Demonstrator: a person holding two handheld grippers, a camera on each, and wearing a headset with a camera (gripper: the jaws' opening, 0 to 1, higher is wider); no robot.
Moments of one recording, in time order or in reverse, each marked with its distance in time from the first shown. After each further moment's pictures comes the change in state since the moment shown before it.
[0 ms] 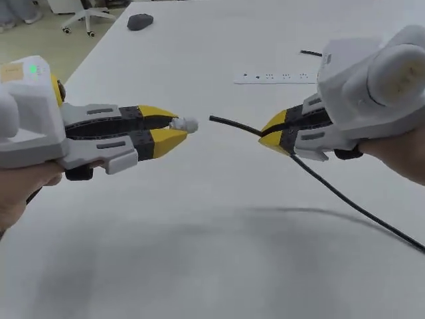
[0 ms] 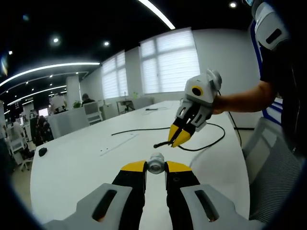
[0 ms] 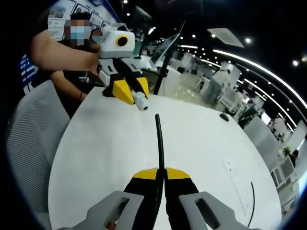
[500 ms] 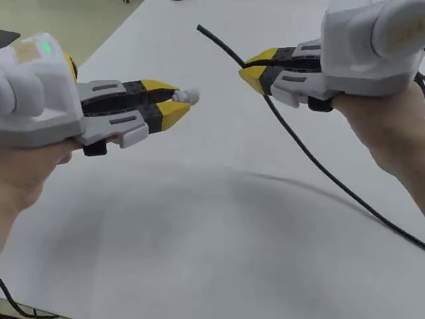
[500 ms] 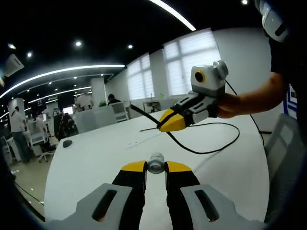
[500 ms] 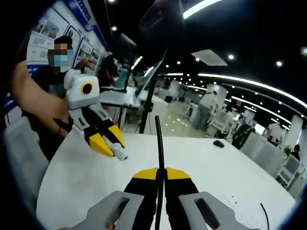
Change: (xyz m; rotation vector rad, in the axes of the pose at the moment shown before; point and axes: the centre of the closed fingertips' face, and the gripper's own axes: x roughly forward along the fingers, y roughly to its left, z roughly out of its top) left arm -0.031 0.058 -0.033 -0.039 -0.011 0.284; right arm 0.078 -0.036 0.095 0.187 -0.351 -0.072
